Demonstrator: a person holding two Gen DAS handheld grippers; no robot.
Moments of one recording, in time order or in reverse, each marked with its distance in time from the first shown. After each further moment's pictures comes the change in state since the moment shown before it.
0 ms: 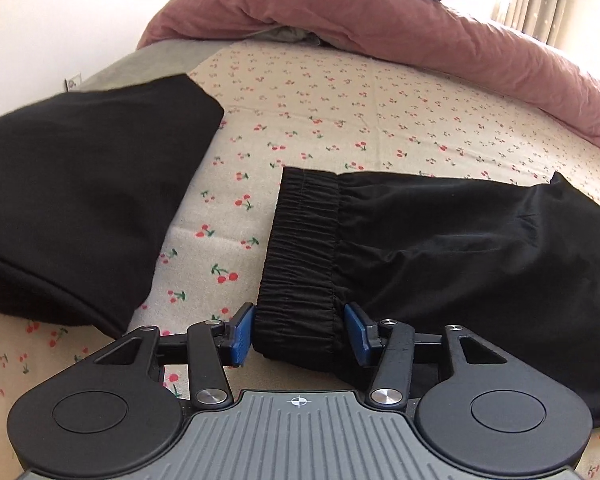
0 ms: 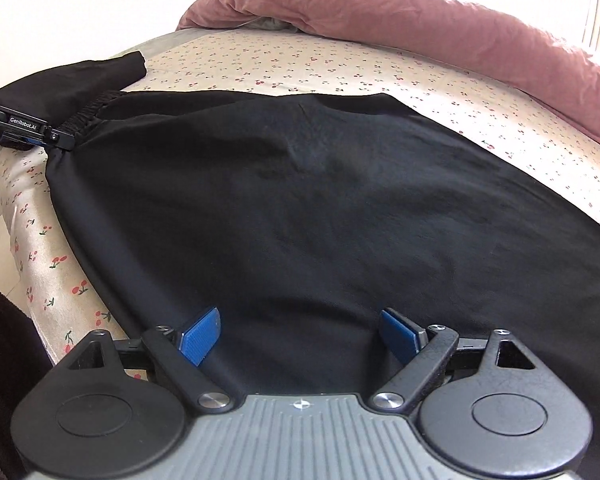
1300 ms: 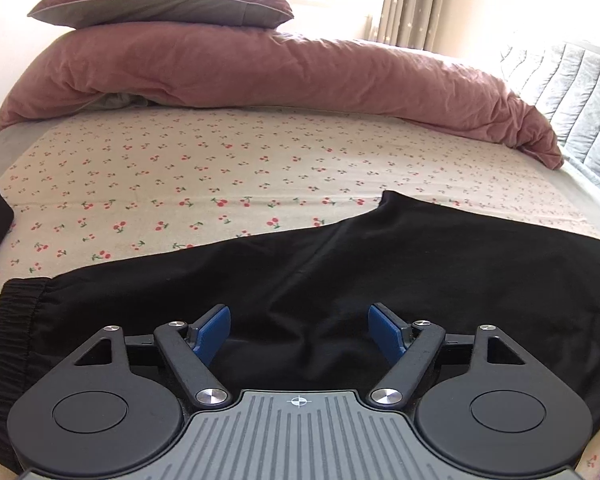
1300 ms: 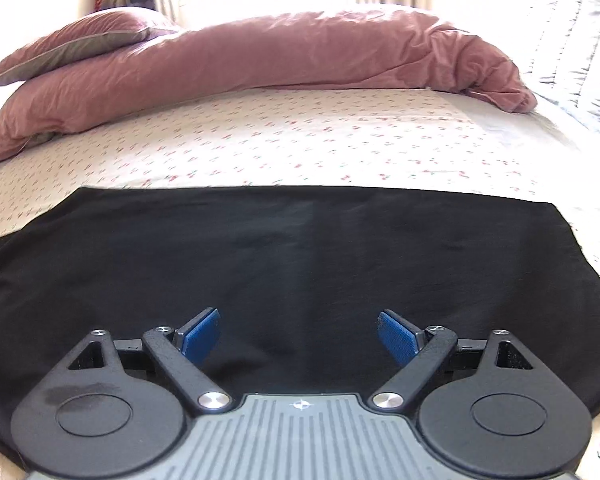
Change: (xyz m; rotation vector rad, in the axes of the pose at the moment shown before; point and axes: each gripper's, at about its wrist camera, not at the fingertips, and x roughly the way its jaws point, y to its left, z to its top) left arm 0.018 -0.155 0.021 0.185 -0.125 -0.321; right arm -0.069 -0.172 -0.048 0.503 -0.137 -0.414
